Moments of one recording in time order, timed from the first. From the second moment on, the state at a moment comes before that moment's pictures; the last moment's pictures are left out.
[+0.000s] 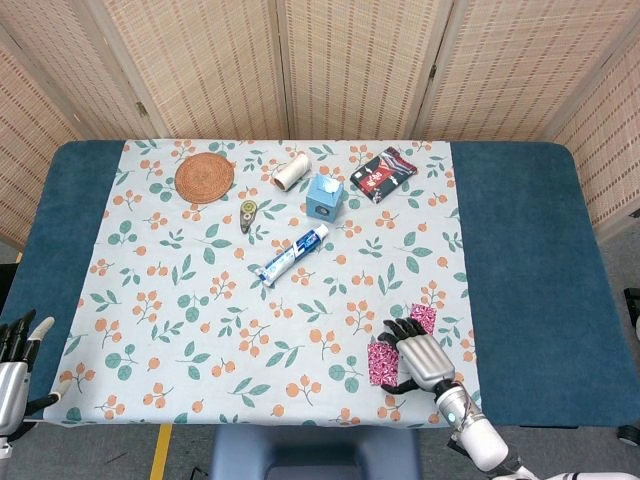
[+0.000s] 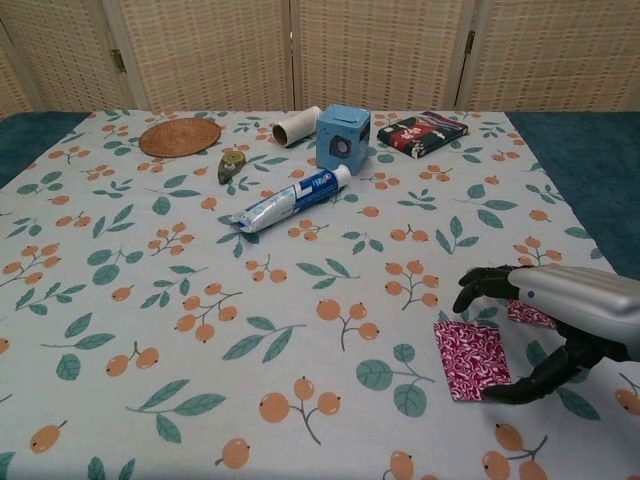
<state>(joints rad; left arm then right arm) 0.00 -1.22 -0.02 -1.44 1.53 1.57 0.00 0.50 -1.47 -0.05 -1.81 -1.06 1.07 -0.50</state>
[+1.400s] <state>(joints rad) -0.01 -1.22 -0.02 -1.46 1.53 1.57 0.02 0.51 -1.49 0.06 -1.60 -0.87 1.06 -0.51</state>
